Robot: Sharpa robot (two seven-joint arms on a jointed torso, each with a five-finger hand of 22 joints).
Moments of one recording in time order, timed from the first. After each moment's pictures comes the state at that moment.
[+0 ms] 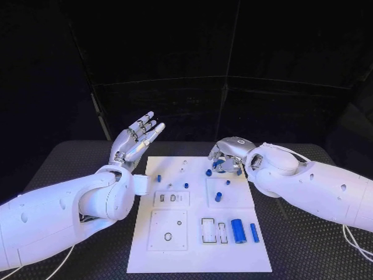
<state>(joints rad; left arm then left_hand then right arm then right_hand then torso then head) 1.12 -0.83 0.00 1.61 0.03 -0.53 0.68 1.24 -0.02 0.16 0.16 0.16 0.29 0.14 0.03 0.03 0.26 0.27 0.03 0.03 0.43 0.27 0.06 0.06 0.08 0.15 0.29 0.04 0.03 1.10 -0.68 0.12 1.36 -1.72 -0.21 -0.12 1.30 -0.01 0.12 -0.18 0.17 0.99 0.15 0.07 0.07 1.12 0.10 0.07 0.06 1.47 0.01 0.81 0.47 0.18 1.12 0.09 0.78 0.40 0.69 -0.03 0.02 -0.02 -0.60</state>
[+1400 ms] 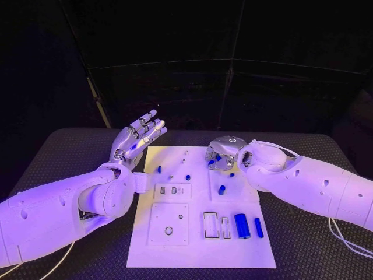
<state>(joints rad) 1.12 -0.82 0.00 1.60 0.04 -0.47 0.68 1.24 0.01 0.17 0.13 0.16 0.33 0.15 0.04 0.04 0.35 0.28 0.03 0.04 0.57 0.26 0.11 0.08 0.08 0.29 0.29 0.10 0.06 1.11 -0.61 0.12 1.28 -1.78 -0.15 -0.12 1.35 -0.01 0.20 -0.09 0.17 1.00 0.15 0.07 0.07 1.16 0.09 0.10 0.06 1.47 0.01 1.20 0.88 0.18 1.11 0.09 0.92 0.48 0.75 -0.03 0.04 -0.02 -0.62</state>
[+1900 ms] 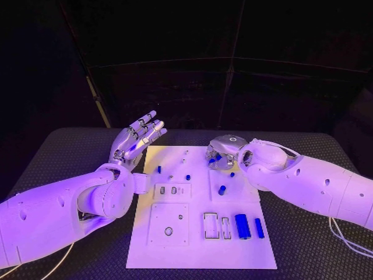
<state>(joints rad) 1.12 -0.83 0.00 1.60 0.05 -0.46 0.67 1.25 0.01 0.17 0.13 0.16 0.34 0.15 0.04 0.04 0.35 0.28 0.03 0.04 0.57 0.26 0.11 0.08 0.08 0.29 0.29 0.10 0.06 1.11 -0.61 0.12 1.28 -1.78 -0.15 -0.11 1.37 -0.02 0.30 -0.09 0.15 1.04 0.15 0.07 0.07 1.18 0.08 0.10 0.06 1.47 0.01 1.24 0.92 0.18 1.11 0.09 0.97 0.52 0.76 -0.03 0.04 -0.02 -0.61</state>
